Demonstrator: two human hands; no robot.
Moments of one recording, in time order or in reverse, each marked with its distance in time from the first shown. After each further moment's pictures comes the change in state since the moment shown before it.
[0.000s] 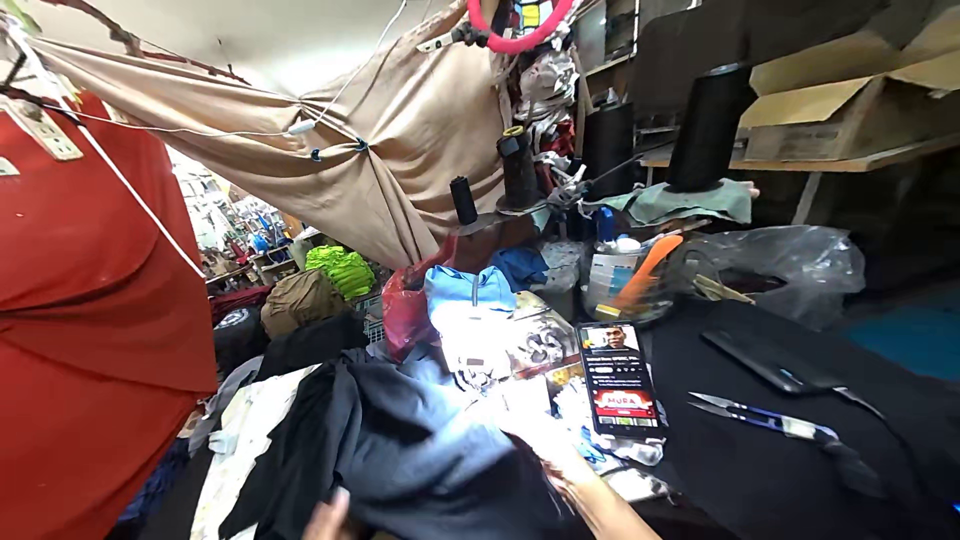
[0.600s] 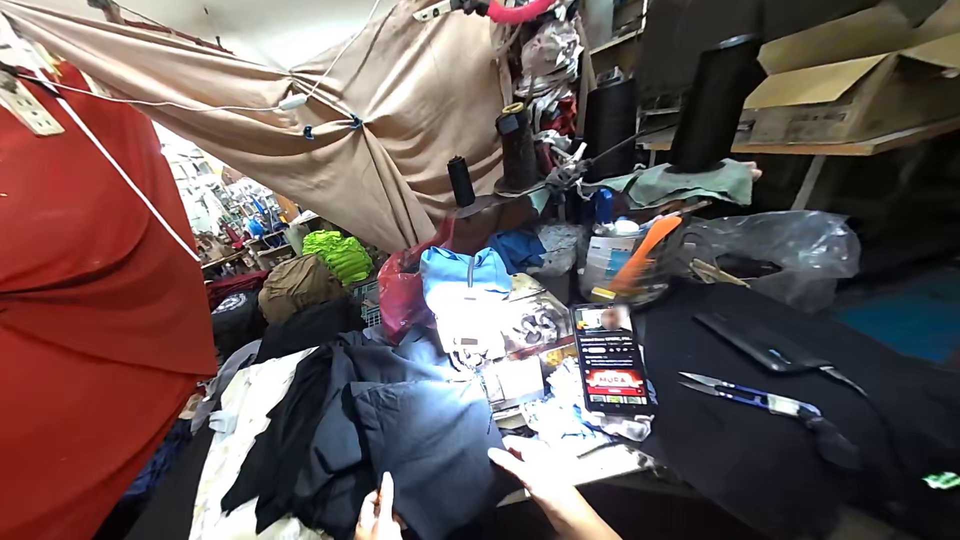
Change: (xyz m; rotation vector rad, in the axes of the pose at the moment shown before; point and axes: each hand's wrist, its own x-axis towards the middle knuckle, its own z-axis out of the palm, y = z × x) left_hand -0.022 -0.073 0.040 0.222 0.319 -0.080; right_hand -0.036 0.062 -0.014 -0.346 -0.115 0.040
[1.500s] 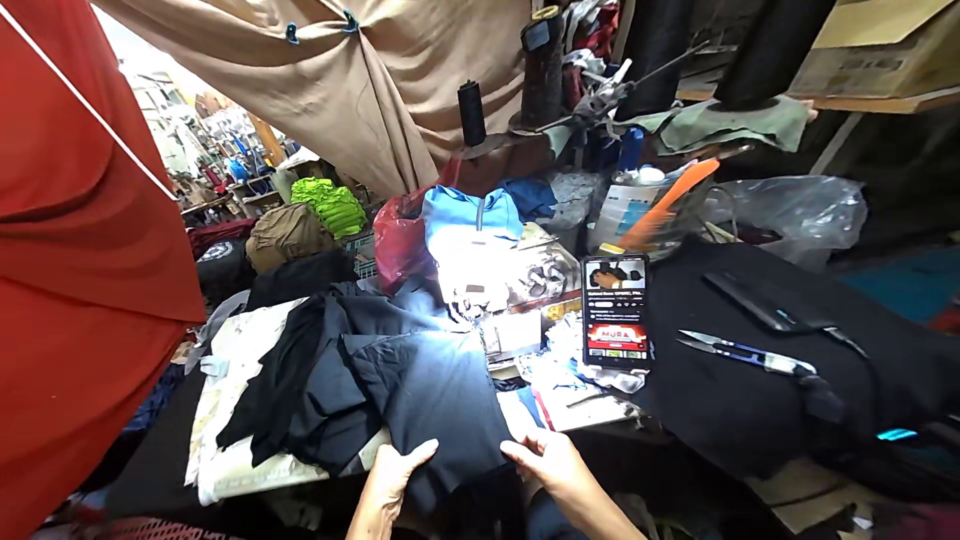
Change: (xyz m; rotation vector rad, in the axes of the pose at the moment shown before) left_hand 0.002 0.015 -0.003 0.192 -0.505 -0.276; right_hand -0.065 -0.008 -0.005 0.013 0.031 0.096
